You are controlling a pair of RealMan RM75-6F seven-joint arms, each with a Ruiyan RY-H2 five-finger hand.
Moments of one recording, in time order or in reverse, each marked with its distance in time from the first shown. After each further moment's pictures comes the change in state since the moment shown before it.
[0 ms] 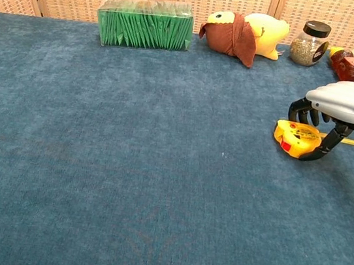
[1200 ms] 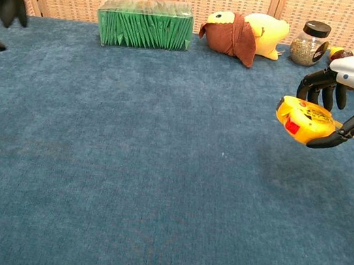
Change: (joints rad) left arm -0.393 0.015 -0.130 -0.035 -0.101 -0.515 -0.023; right arm -0.087 0.222 0.013 -0.434 -0.009 0.160 -0.040
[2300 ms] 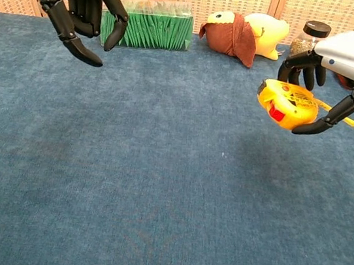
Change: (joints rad) left arm -0.423 -0.051 -0.066 0.207 -0.140 -0.493 -0.186; right arm 0.038 -0.065 -0.016 0.174 -0.244 0.117 0.128
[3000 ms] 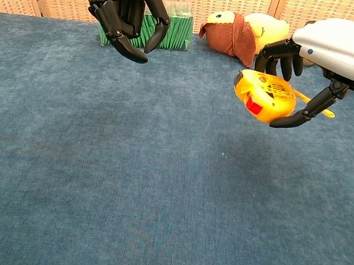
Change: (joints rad) left arm -0.116 -0.091 -0.031 0.140 0.155 -0.112 -0.216; right arm 0.034 -0.035 0.015 -0.013 -0.040 0.025 -0.008
